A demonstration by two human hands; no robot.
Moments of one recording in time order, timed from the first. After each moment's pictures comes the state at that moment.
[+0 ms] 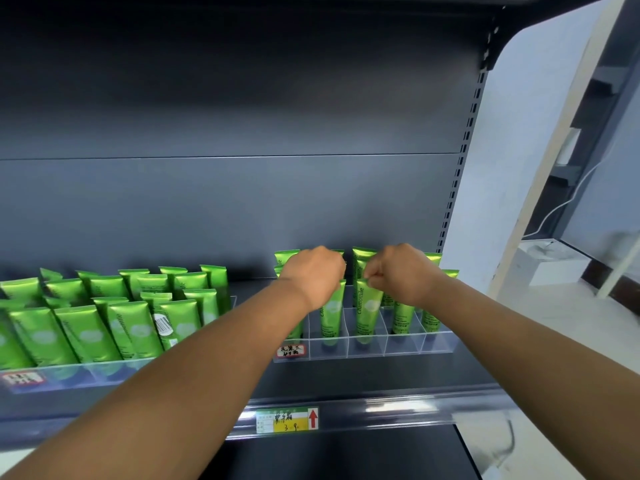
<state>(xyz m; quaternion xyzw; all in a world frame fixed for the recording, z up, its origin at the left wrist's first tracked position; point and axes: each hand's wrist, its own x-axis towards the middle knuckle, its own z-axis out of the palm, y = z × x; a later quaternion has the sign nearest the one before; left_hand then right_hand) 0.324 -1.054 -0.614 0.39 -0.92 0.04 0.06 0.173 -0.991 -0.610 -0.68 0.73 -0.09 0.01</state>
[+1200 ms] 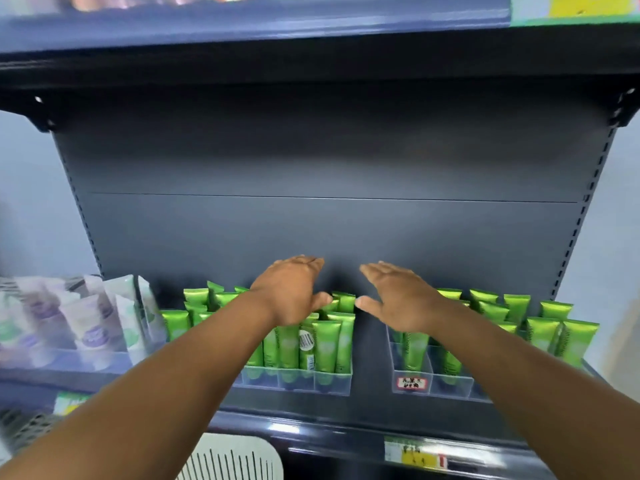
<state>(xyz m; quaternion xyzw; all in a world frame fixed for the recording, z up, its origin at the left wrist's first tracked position) 0.548 -1.078 -0.564 0.46 -0.88 0.04 0.07 0.360 -1.035 -0.574 -0.75 0.66 -0.04 -0.02</state>
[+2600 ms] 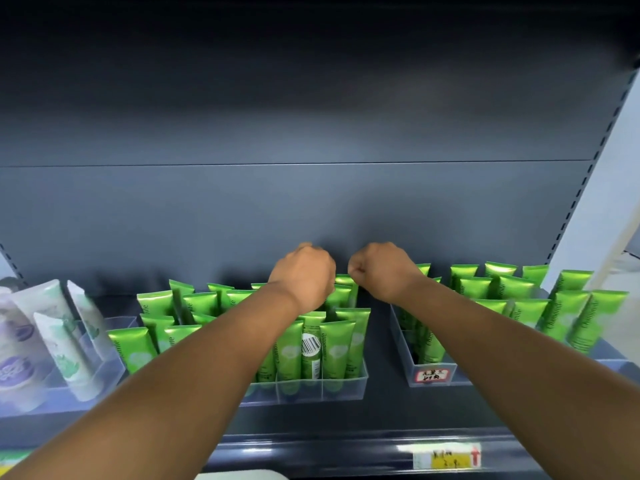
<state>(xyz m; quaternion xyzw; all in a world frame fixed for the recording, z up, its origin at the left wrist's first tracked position) 0.520 -1.164 -0.614 0.43 -0.90 -0.01 0.11 0.377 -1.125 -0.610 -0.68 0.73 -0.08 -0.03</state>
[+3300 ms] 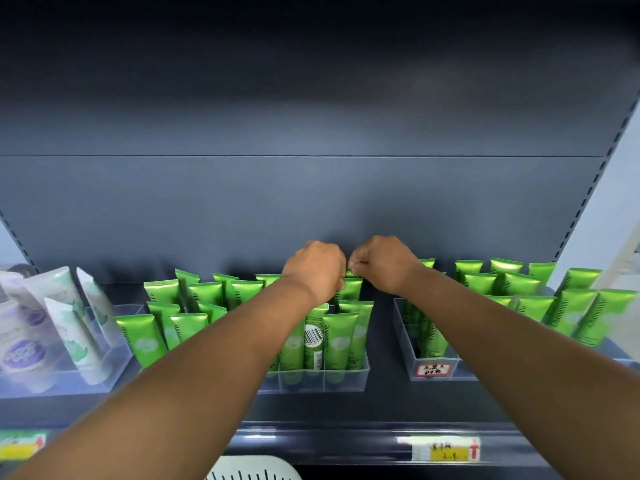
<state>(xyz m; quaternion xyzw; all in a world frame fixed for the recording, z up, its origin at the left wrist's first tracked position) 0.510 -1.162 -0.617 0.46 -0.87 -0.09 0.12 0.373 -1.130 -0.611 -0.69 0.71 -0.13 0.04</state>
